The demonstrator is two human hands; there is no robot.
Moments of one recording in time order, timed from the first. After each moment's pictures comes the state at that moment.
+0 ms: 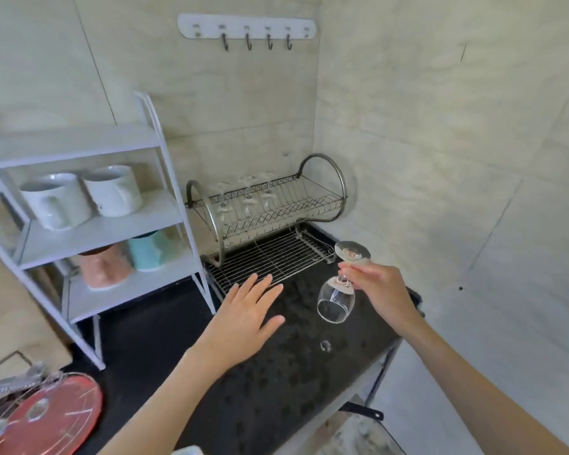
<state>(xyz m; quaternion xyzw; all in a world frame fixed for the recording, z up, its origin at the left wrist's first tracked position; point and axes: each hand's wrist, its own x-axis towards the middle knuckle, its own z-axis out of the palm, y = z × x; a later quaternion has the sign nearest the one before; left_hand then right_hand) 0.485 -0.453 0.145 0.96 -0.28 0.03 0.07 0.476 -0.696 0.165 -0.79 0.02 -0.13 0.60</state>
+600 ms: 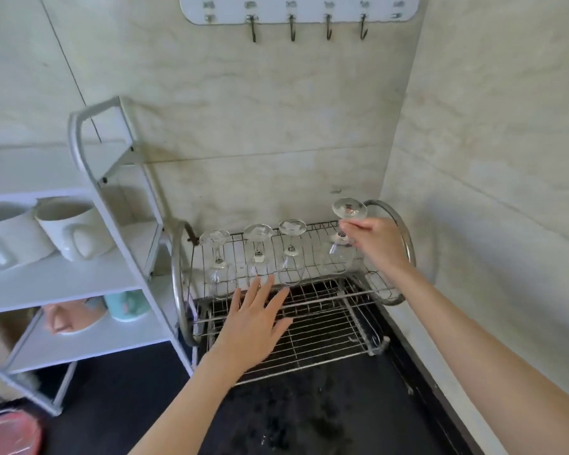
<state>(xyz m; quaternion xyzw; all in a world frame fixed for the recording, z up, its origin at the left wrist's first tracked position) 0.738 -0.537 0.128 1.00 -0.07 0.01 0.04 0.852 -0.735 0.210 -0.84 -0.11 -0.09 0.52</state>
